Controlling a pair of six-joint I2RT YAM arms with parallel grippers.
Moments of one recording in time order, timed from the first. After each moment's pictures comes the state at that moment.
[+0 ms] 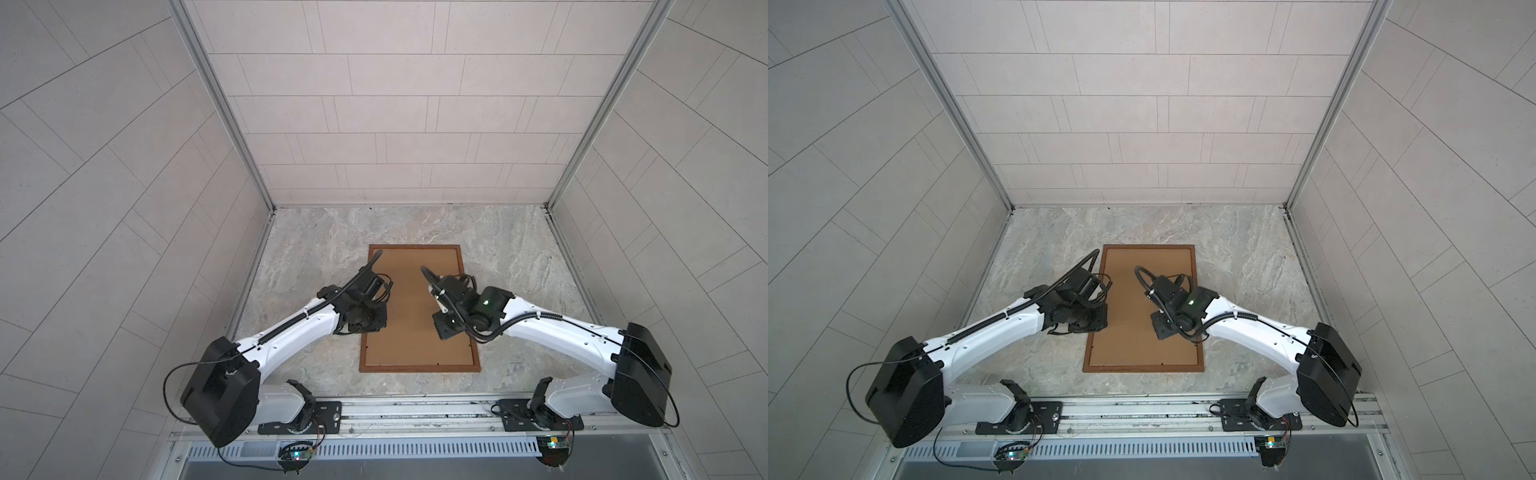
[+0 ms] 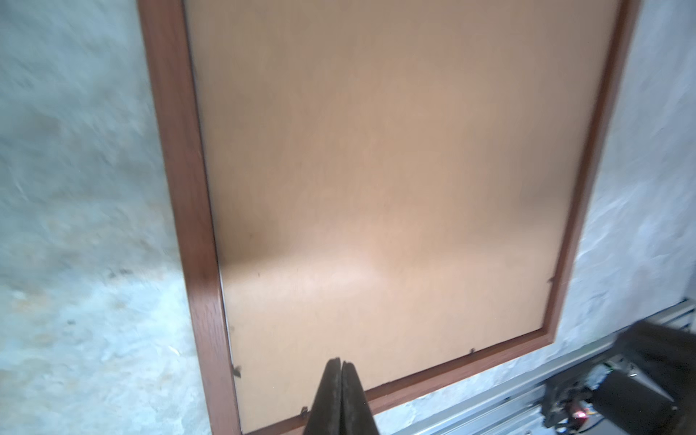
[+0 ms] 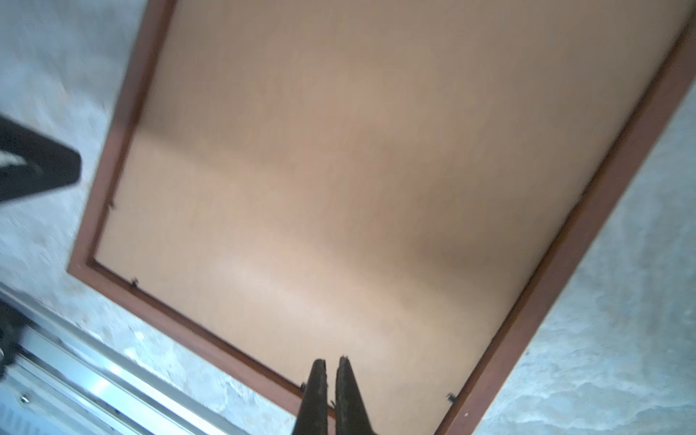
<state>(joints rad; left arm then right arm) -0.60 1.31 0.85 -0.69 0.19 -0.68 0.77 1.37 1.01 -0.76 0.04 0.46</state>
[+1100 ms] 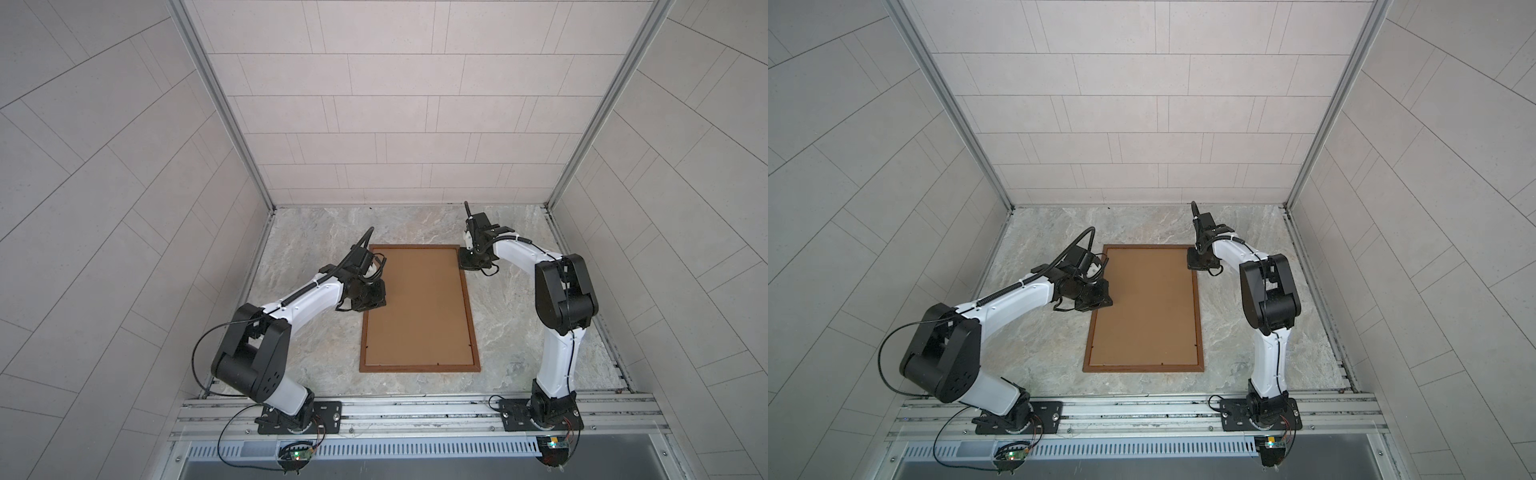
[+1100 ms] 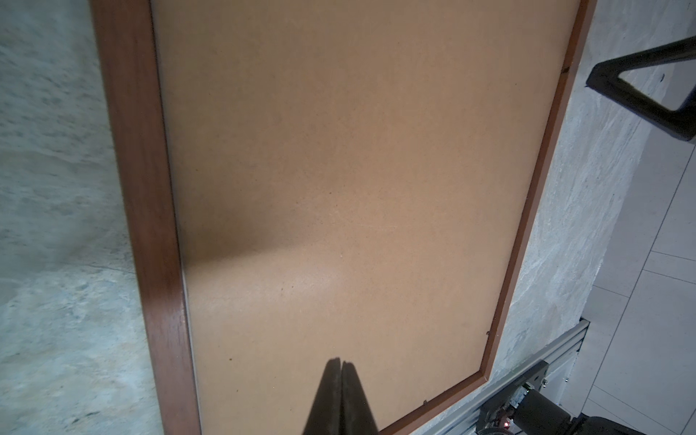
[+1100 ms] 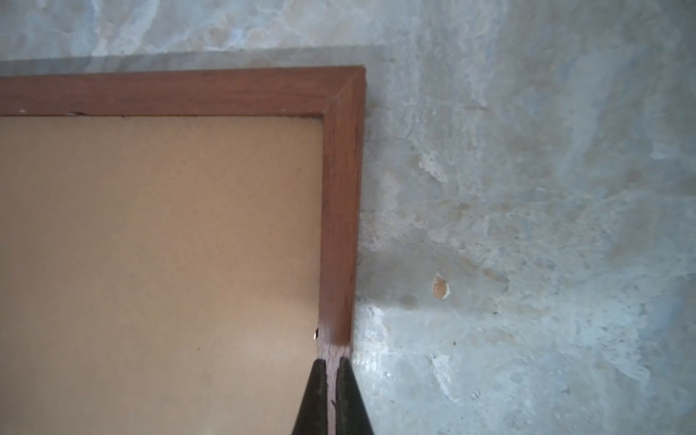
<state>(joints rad) -0.44 1.54 0.97 -0.58 0.38 -0.62 0.21 2.00 1.48 -0.69 -0.08 0.27</state>
